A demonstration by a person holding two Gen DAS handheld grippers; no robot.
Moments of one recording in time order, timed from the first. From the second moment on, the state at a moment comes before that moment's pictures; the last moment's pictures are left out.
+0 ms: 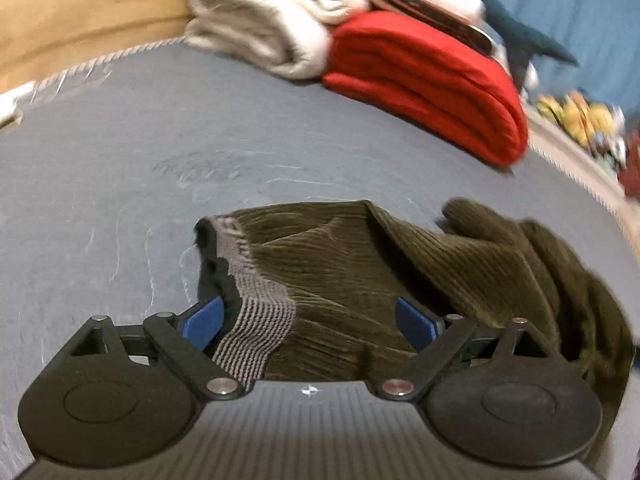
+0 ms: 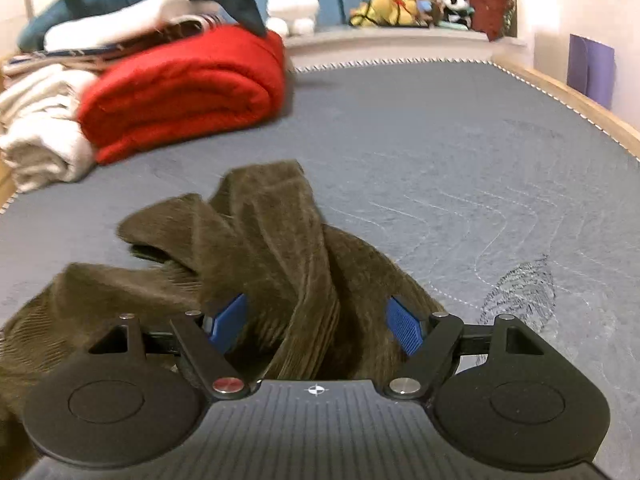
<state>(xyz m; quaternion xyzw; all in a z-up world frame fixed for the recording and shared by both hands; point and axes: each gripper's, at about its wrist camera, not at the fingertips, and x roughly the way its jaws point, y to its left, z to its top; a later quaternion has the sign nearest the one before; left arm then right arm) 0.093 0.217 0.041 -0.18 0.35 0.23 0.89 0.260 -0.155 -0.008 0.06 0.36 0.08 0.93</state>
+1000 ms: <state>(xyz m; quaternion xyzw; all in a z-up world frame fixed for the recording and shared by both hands) 0.098 0.167 0.035 -0.07 0.32 0.16 0.93 0.123 -0.301 -0.014 0.04 0.34 0.04 0.94</state>
